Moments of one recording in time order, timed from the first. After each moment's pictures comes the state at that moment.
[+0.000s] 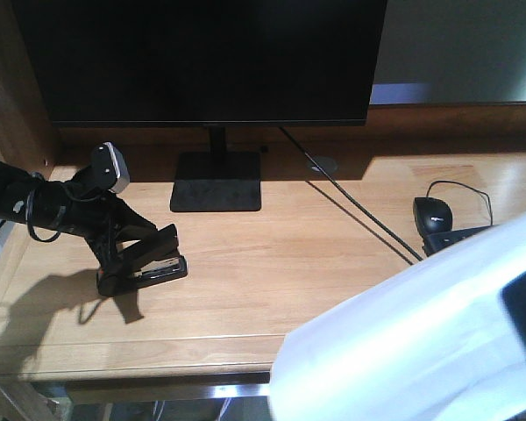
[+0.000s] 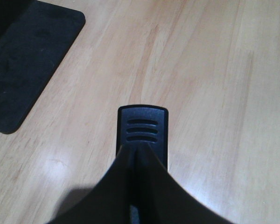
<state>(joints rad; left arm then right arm) 0.01 2.02 -1.27 -1.15 0.85 1.99 0.18 0.39 -0.07 -0.66 -0.80 1.55</state>
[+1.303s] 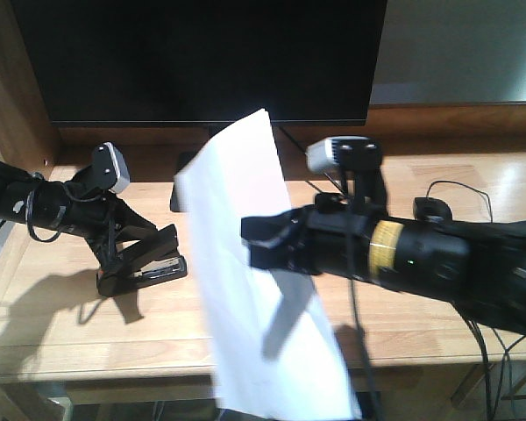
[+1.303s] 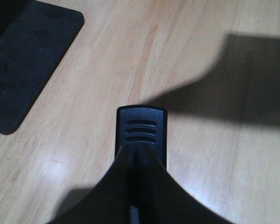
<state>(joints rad) 0.01 2.02 -1.27 -1.15 0.86 1.99 0.53 1.47 -0.81 -1.13 -0.43 1.45</state>
